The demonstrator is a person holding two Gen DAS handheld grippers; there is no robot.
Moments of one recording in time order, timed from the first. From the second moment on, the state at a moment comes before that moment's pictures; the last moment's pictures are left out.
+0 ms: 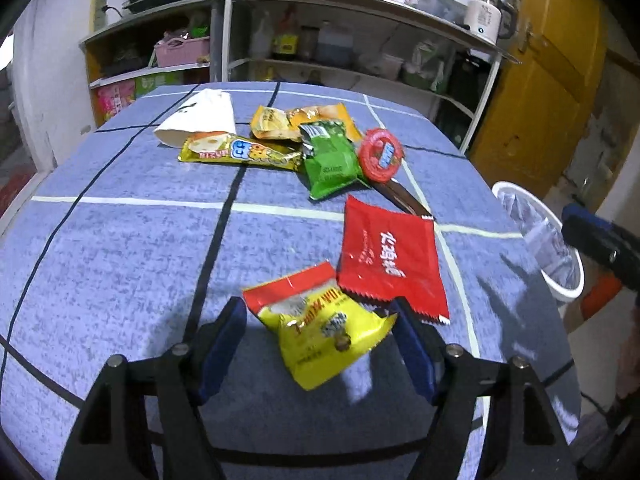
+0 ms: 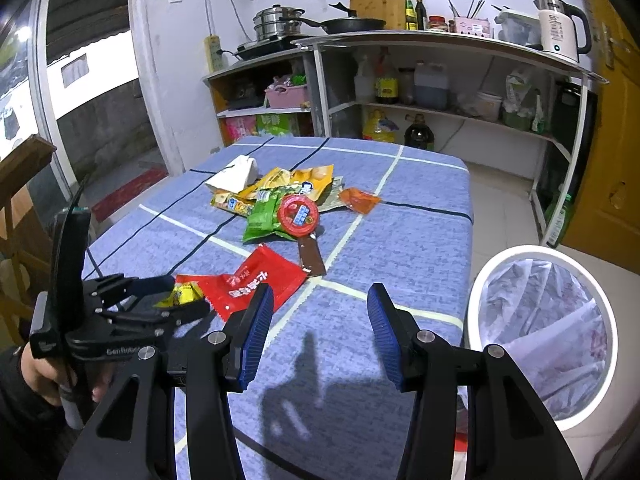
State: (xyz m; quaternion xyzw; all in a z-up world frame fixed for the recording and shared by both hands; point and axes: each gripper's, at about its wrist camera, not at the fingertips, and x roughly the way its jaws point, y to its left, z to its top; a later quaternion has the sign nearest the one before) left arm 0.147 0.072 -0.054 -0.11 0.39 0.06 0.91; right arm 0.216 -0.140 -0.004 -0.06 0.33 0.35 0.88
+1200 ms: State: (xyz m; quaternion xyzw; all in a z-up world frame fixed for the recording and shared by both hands) left arm 0.105 0.124 -0.038 -0.15 0.33 0.04 0.93; right arm 0.218 -0.014 -0.061 -0.21 0.41 0.40 0.79
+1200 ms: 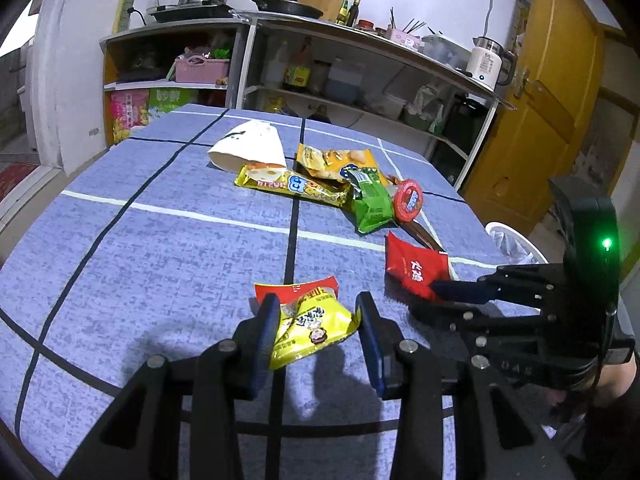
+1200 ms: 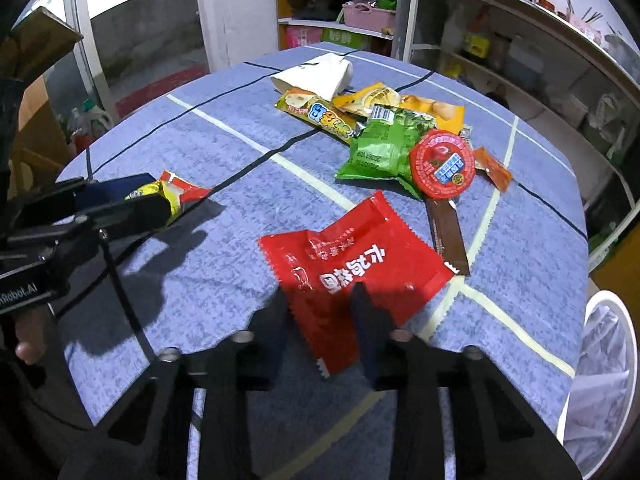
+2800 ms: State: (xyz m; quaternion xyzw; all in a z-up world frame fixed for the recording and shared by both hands) left arm 0.285 -0.147 0.000 -0.04 0.34 -0.21 0.92; right arm 0.302 -0.312 -0.032 -0.01 0.40 0.16 0.90
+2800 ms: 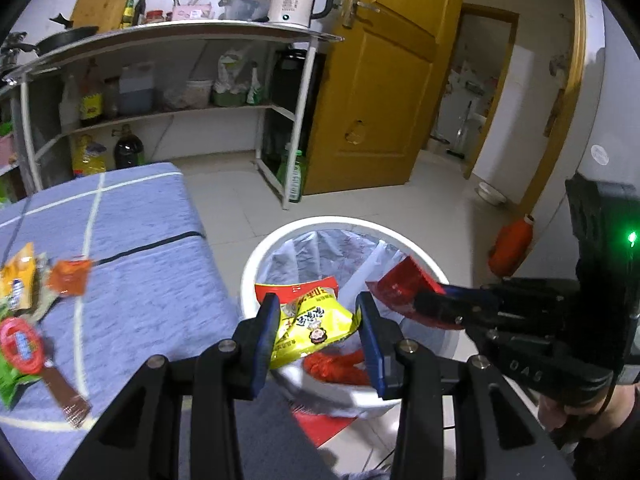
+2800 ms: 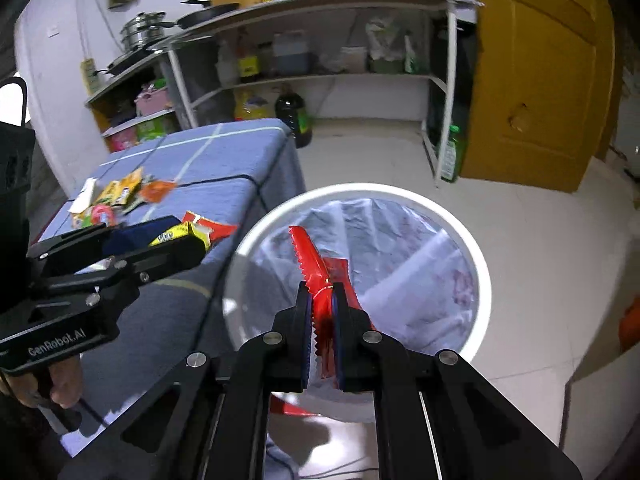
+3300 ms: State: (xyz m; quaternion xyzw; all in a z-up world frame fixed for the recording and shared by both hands) left arm 0.318 -0.171 -0.018 -0.05 0.37 -0.21 0.90; right arm 0.313 -0.327 -0.036 -0.01 0.40 0.12 0.91
